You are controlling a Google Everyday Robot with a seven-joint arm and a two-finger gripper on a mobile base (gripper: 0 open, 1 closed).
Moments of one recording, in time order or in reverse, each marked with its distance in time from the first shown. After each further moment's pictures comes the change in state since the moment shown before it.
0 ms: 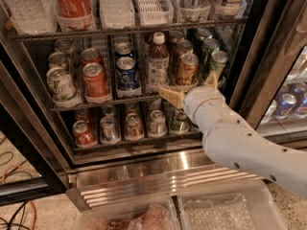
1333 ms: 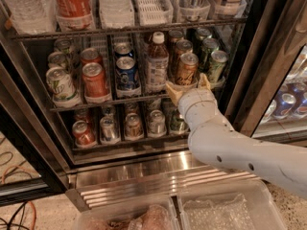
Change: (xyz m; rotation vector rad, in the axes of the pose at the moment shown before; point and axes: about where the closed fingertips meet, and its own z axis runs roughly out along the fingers) arm 0.017 -0.006 0.019 0.116 -0.006 -0.030
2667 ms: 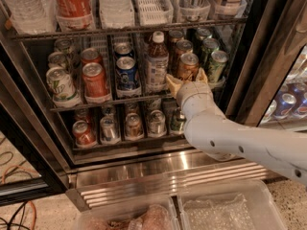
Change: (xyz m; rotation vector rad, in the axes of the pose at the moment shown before) arm 0.001 -0.004 0.035 0.020 -0.012 0.017
